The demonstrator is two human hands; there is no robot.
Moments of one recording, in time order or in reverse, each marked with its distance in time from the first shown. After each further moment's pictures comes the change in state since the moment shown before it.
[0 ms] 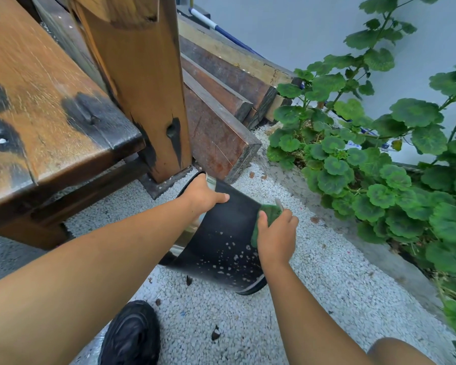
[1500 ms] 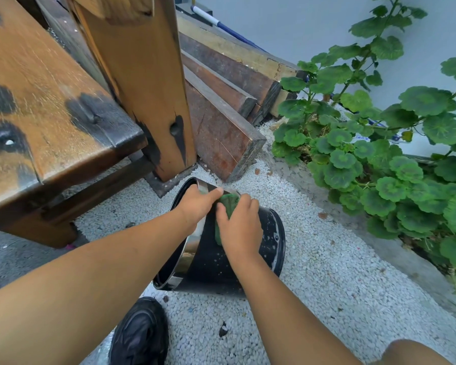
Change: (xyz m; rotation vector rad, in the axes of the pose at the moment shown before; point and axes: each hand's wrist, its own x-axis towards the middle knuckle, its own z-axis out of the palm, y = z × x) left_hand -0.017 -0.021 0.007 -0.271 0.101 -0.083; right_hand -0.044 -0.067 0.014 -0.015 -0.150 -0.258
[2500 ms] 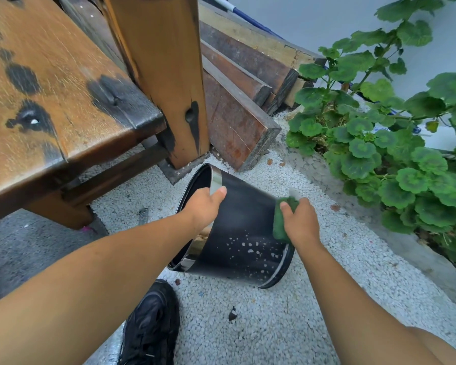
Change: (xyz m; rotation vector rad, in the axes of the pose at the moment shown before) left_hand -0.027 -0.029 -0.022 0.313 -0.029 0.073; right_hand 0.033 0.097 -0.028 0.123 -0.110 0.227
